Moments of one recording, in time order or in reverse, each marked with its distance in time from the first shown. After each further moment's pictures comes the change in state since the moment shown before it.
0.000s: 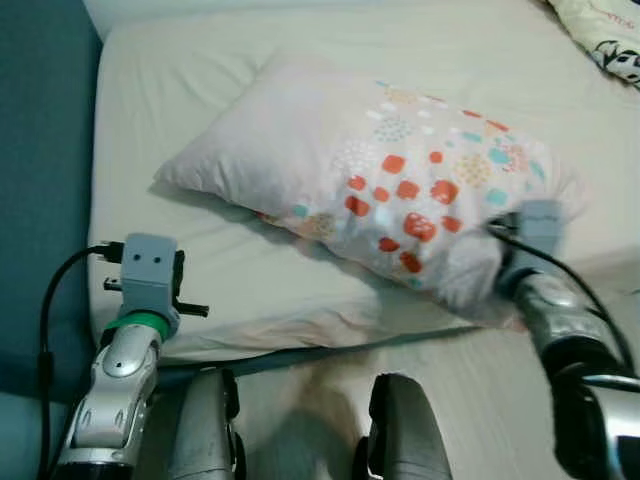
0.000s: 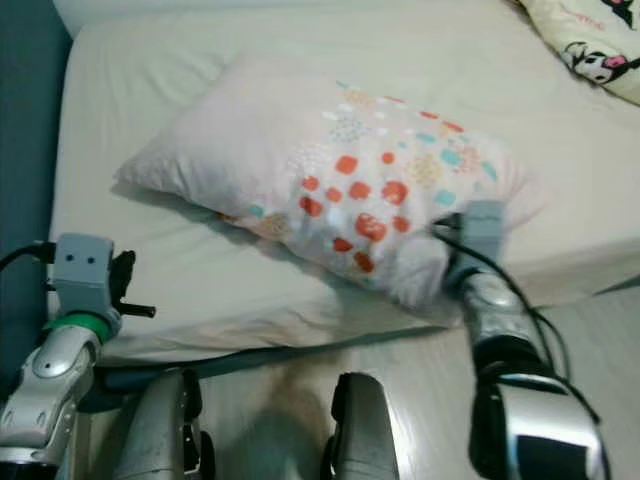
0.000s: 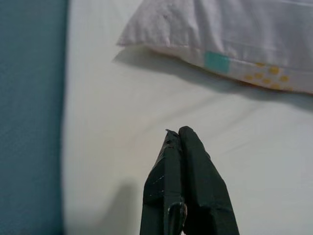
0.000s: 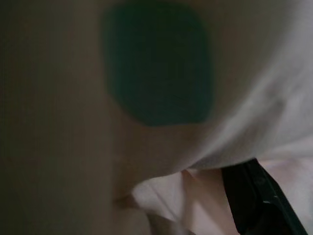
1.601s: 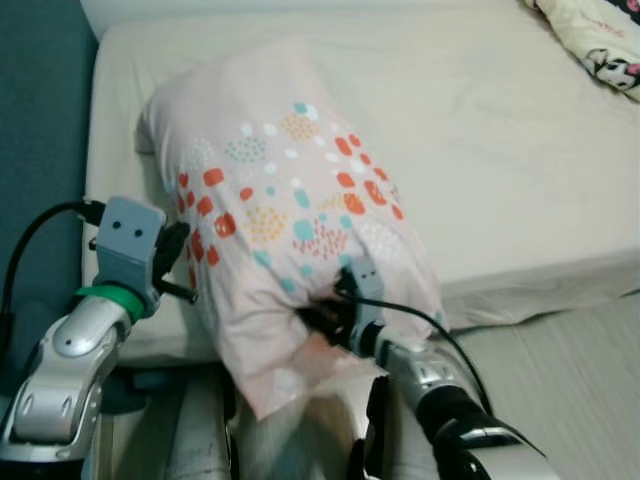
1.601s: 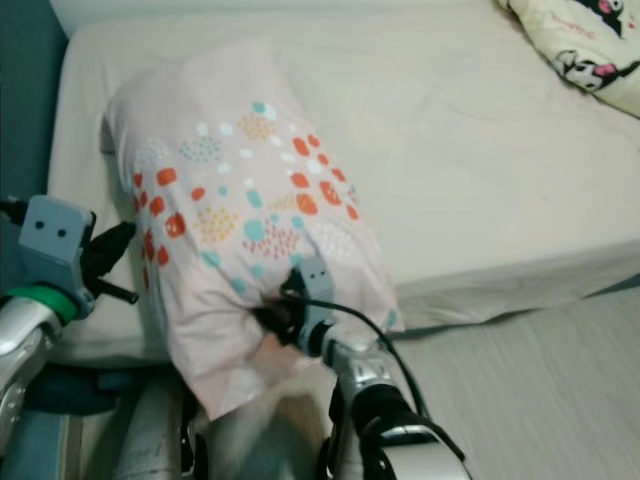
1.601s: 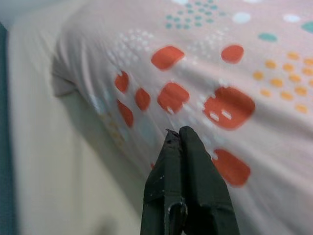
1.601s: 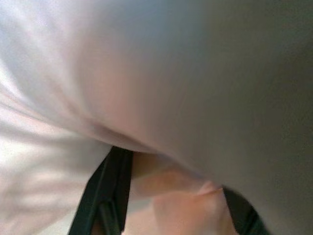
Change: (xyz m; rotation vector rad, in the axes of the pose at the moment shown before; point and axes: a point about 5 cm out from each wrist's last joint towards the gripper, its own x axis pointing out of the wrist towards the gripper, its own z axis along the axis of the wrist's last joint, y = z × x) left arm -0.003 -0.005 0.052 -0.001 -0.087 -0.258; right arm -0.031 0.135 -0.033 -0.117 -0.123 0.669
